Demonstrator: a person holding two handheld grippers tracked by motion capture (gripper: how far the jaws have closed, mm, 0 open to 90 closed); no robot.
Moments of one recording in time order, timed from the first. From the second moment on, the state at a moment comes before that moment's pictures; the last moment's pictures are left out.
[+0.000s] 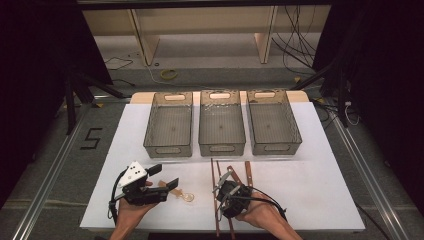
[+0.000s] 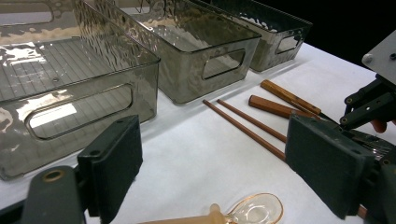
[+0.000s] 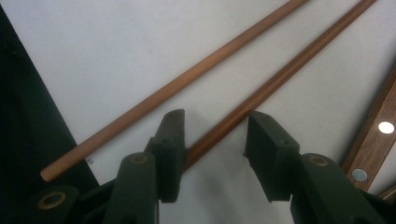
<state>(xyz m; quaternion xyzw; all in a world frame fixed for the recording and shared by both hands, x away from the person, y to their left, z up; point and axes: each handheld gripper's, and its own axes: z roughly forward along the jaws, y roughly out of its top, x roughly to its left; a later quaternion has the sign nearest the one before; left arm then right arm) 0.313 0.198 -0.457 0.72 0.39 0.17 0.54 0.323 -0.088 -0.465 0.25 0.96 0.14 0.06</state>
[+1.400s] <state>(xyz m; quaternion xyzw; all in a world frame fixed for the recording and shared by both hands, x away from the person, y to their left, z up) 0.313 0.199 -0.457 0.73 0.39 0.17 0.54 0.324 -0.088 -0.462 0.24 0.96 0.11 0.04</state>
